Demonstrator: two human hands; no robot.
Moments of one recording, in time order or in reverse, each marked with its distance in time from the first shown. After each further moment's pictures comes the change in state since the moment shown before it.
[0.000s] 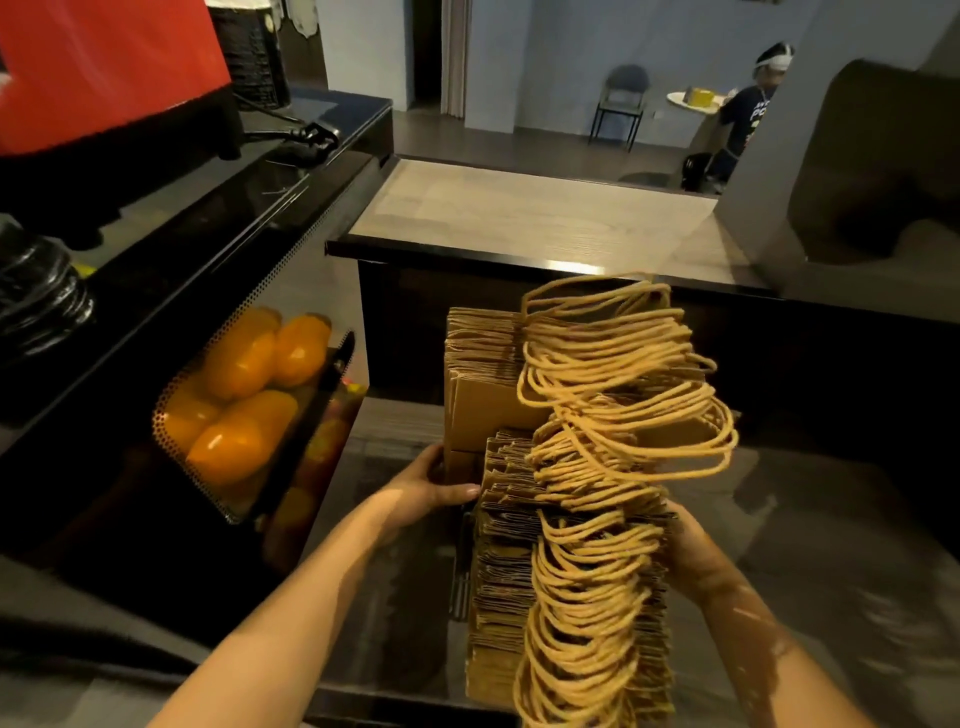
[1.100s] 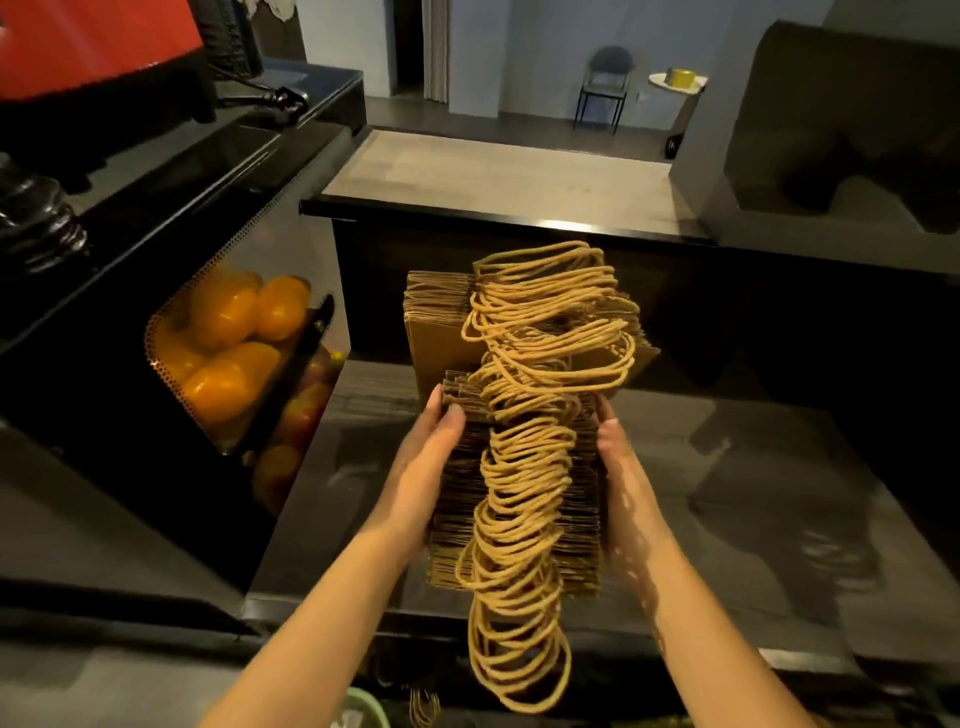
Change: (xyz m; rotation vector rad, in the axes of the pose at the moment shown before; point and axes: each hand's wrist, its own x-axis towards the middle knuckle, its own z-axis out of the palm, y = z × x) left_hand -0.127 0.043 0.081 -0.348 0.088 0.372; right_hand -0.080 -0.015 0.050 0.132 -0.067 -0.190
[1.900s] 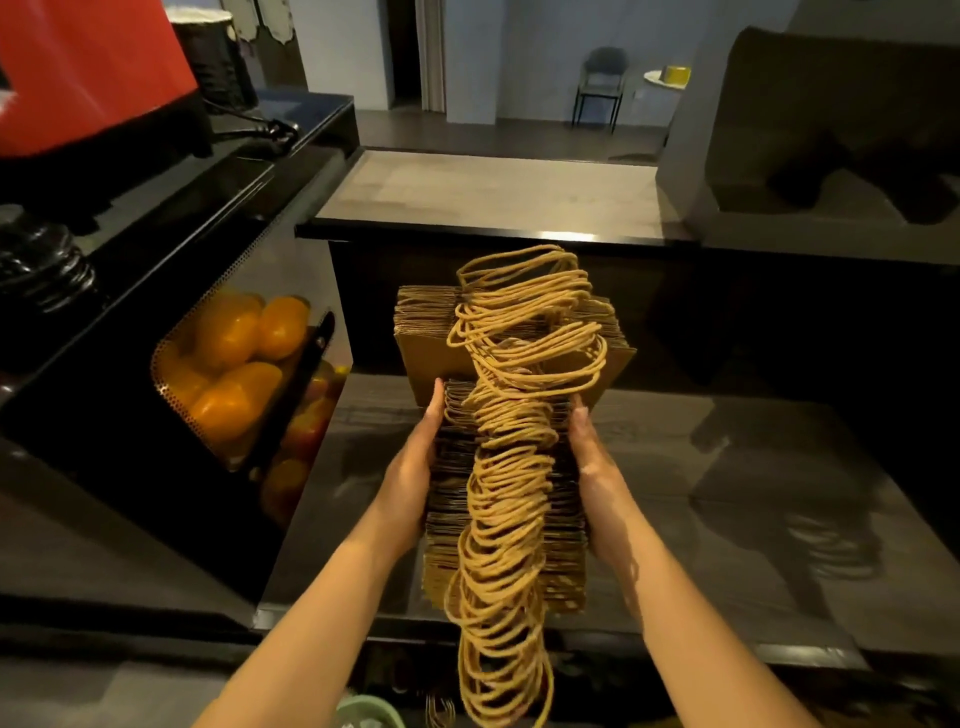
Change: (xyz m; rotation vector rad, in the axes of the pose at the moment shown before) left_hand 0.011 0.005 0.004 -0.077 -0.057 -0.097; right_hand 0.015 0.002 0.005 -0.169 0.026 0.118
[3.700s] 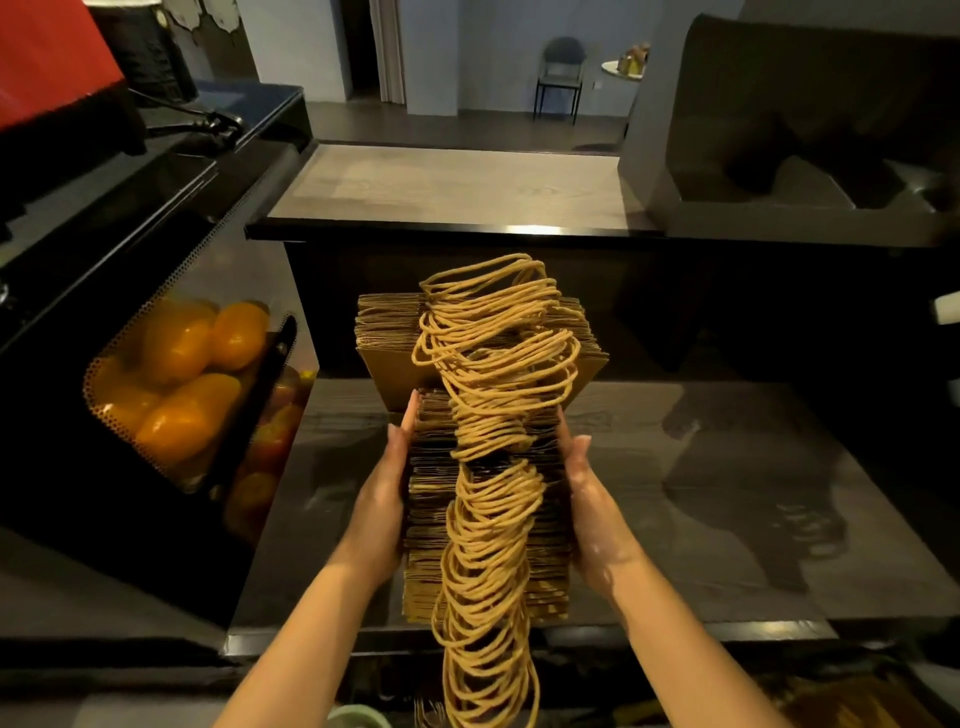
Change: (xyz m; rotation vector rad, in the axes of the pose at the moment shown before) left_hand -0.001 -0.019 -0.011 0.028 -0.032 0.013; right_hand -0.021 0.012 -0.007 0.112 -0.068 -0.051
